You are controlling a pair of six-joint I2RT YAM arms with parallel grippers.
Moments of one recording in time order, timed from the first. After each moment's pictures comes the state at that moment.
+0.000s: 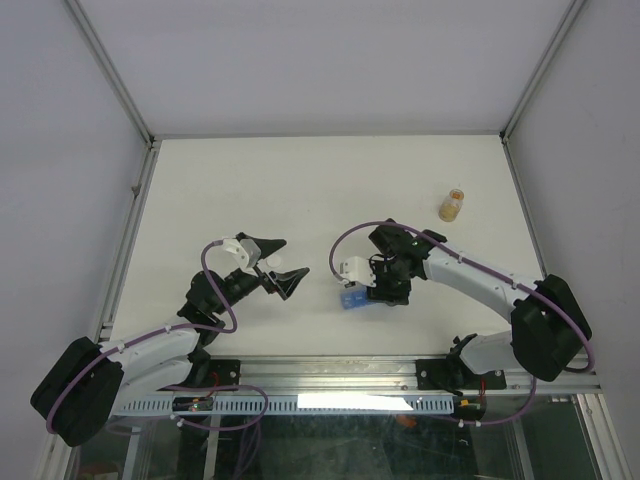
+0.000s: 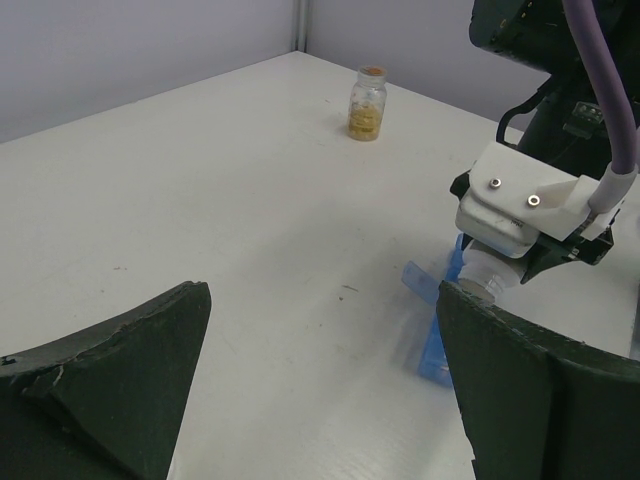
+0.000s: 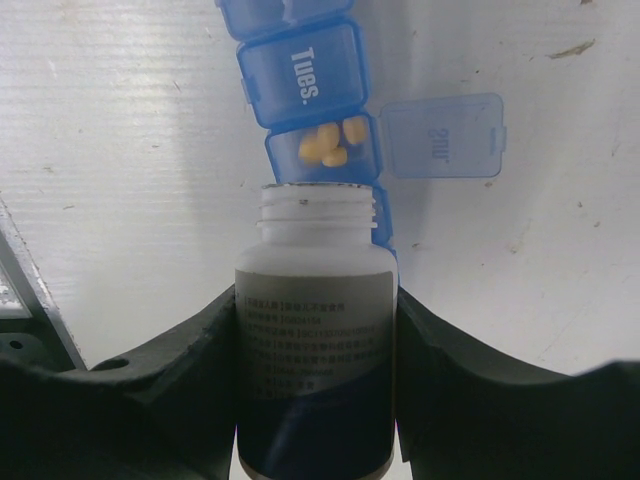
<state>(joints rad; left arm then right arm) -0.64 0.94 0.12 0.99 0.27 -0.14 0.71 1.36 0.87 -0.86 -0.20 -0.88</state>
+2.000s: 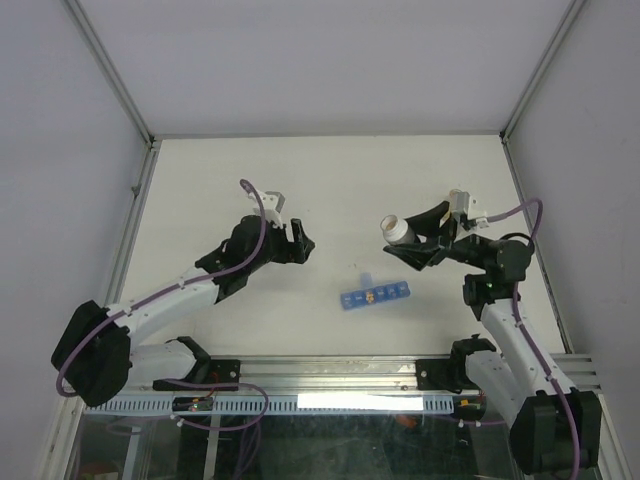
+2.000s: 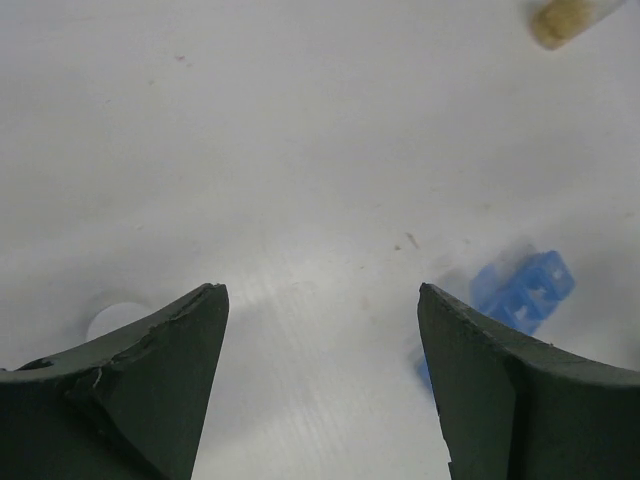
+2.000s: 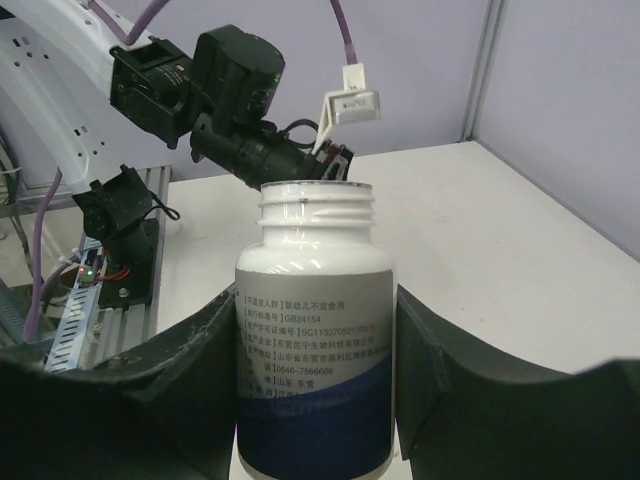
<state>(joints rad) -0.69 1.14 0.61 0.16 -0.03 -0.48 0.12 0.83 0.45 0.92 -1.16 0.50</state>
